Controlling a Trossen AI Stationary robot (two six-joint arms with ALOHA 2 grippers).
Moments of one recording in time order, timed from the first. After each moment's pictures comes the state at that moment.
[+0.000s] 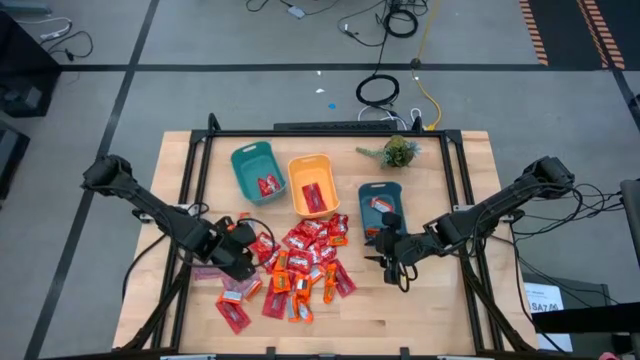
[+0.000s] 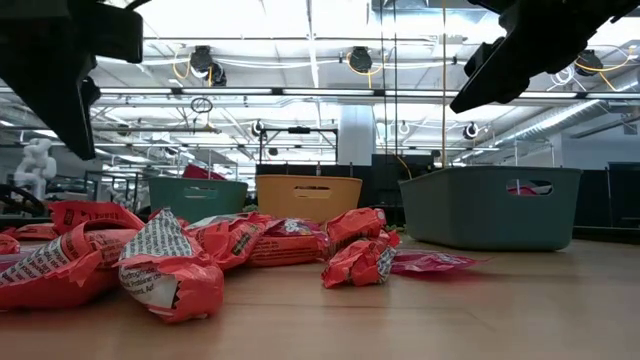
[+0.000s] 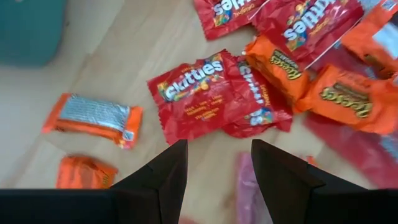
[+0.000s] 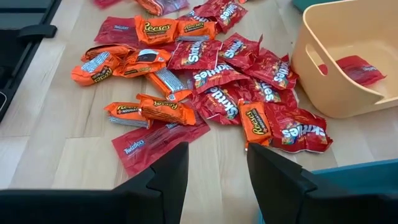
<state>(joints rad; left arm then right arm) -0.55 1.29 0.82 -0.87 -0.32 -1.00 0.45 1.28 0.74 -0.20 0.36 0.36</state>
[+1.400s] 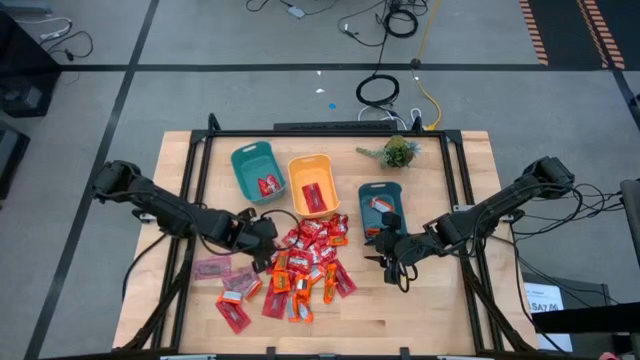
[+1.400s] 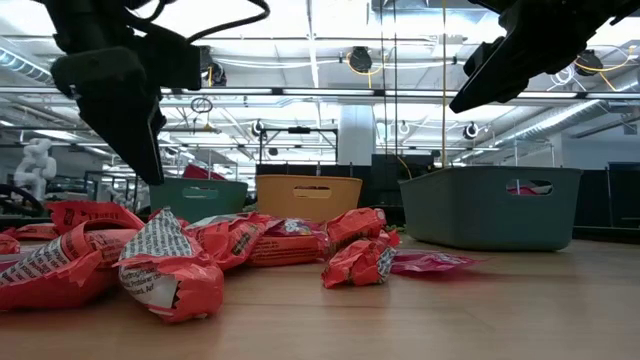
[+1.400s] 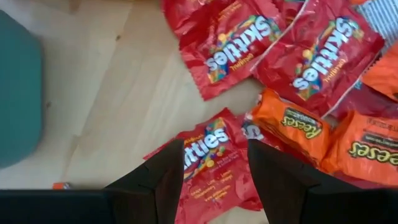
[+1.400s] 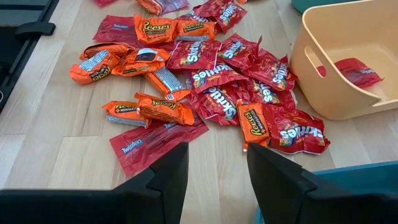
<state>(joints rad) -0.33 1.40 0.81 -0.64 -0.27 -0.64 0.45 1.28 0.74 -0.20 0.36 0.34</state>
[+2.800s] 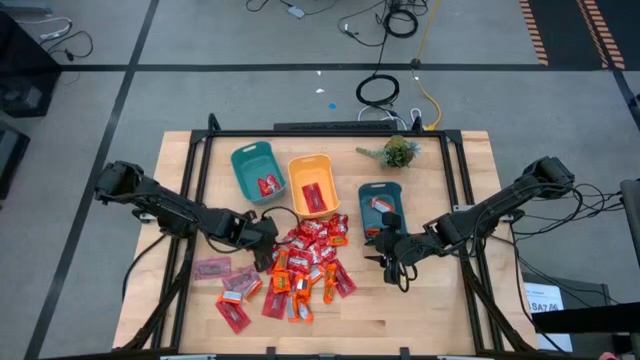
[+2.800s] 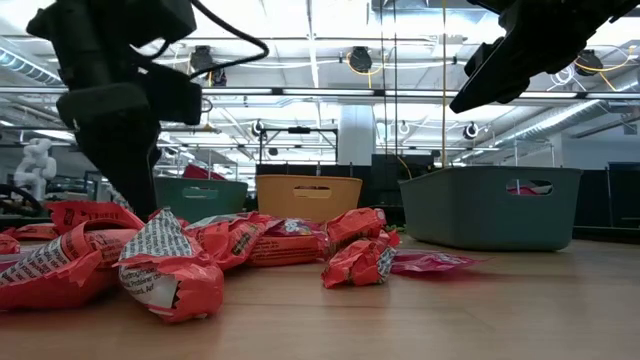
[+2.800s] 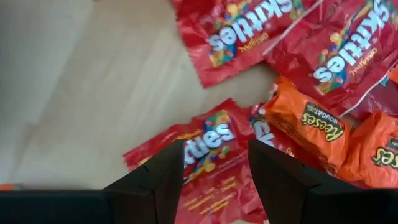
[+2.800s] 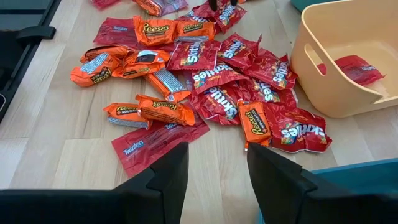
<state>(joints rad) -0.29 1.45 0.71 -0.48 -0.16 -0.68 0.45 1.28 0.74 -0.20 0.36 0.37</state>
